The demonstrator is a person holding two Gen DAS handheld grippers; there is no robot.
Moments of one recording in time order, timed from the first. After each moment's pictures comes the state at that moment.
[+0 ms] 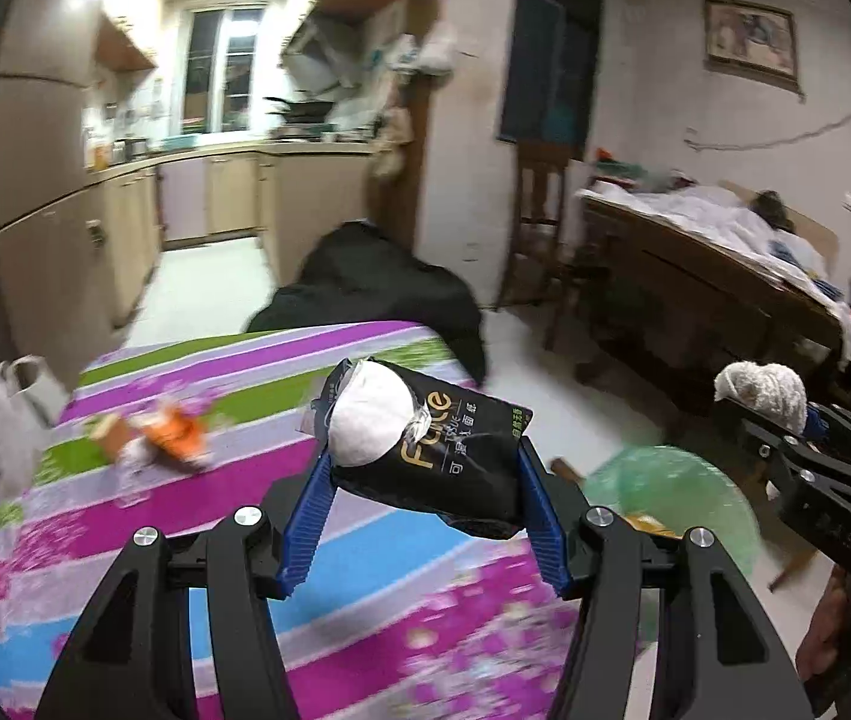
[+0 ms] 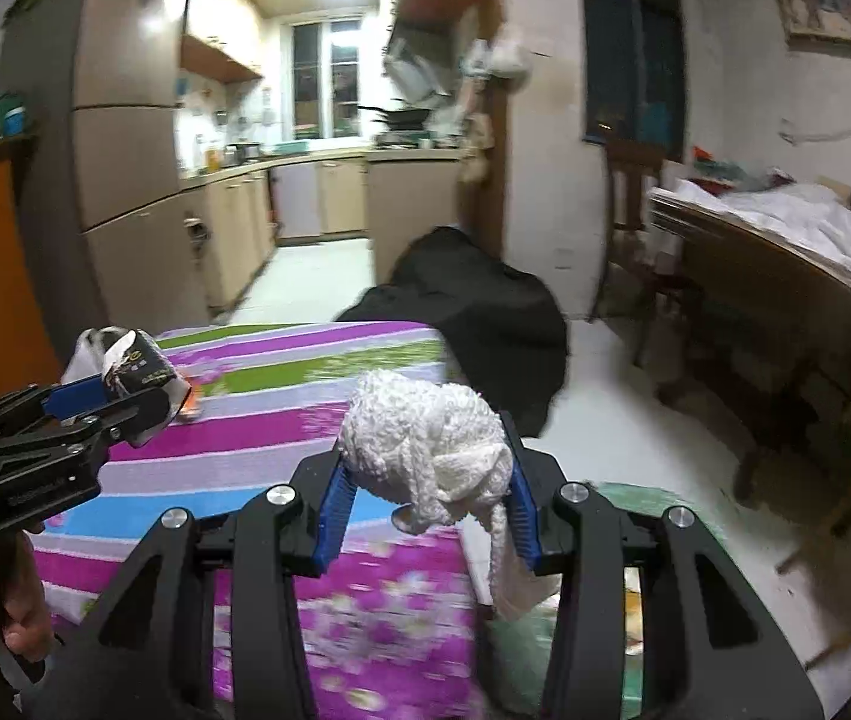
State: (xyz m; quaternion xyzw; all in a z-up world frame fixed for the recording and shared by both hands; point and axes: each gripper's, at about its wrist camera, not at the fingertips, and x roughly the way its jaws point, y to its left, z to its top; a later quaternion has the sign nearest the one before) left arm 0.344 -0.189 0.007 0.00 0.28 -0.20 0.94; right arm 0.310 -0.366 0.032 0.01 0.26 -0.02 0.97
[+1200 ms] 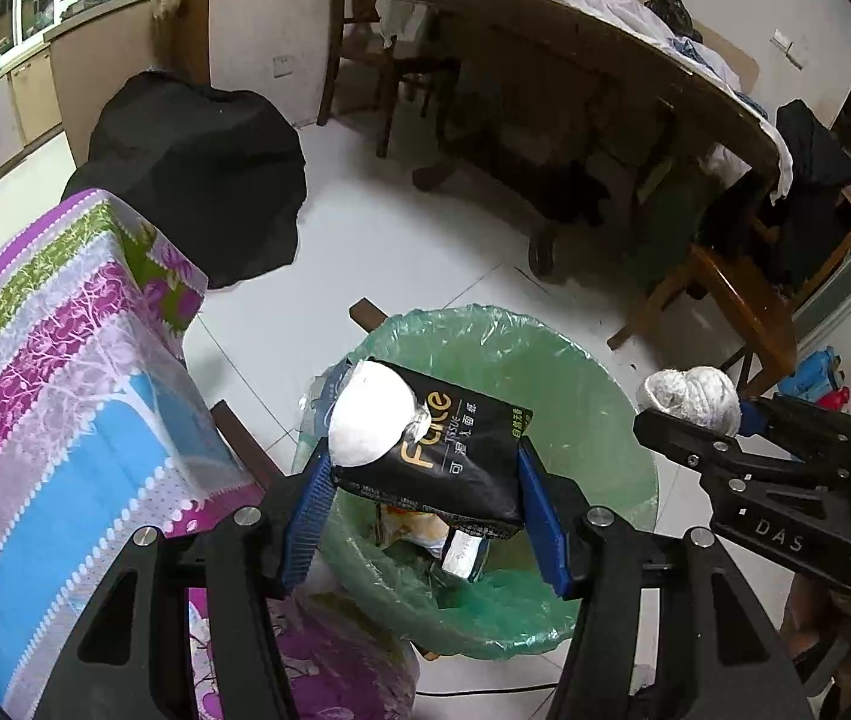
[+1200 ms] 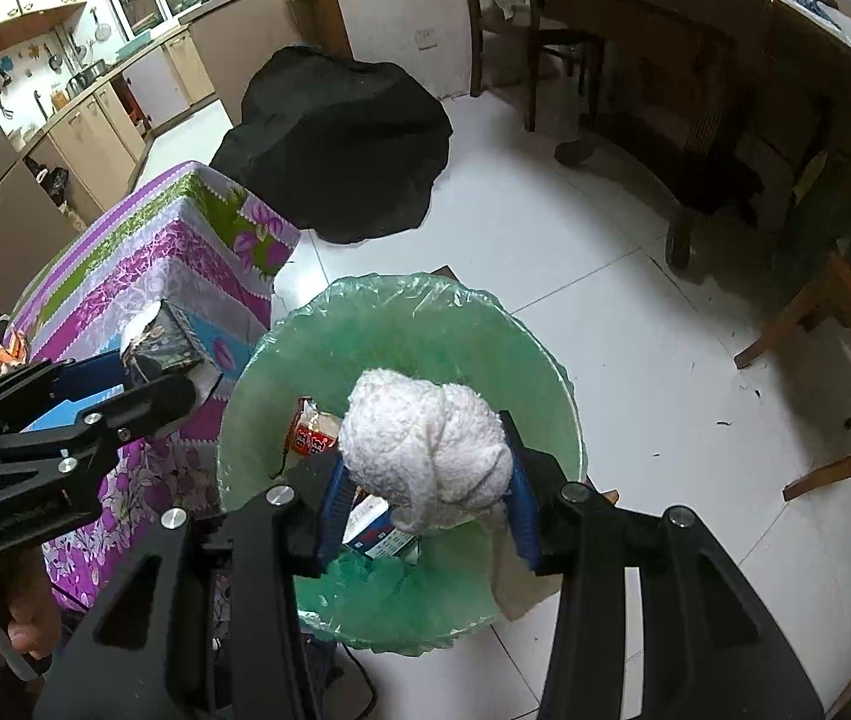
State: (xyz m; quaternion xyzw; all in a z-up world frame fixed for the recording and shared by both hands) left arm 0.429 -0.467 -0.121 0.09 0.48 -0.35 0.80; right arm 0.331 -0.587 -0.075 0.13 0.48 -0.10 0.86
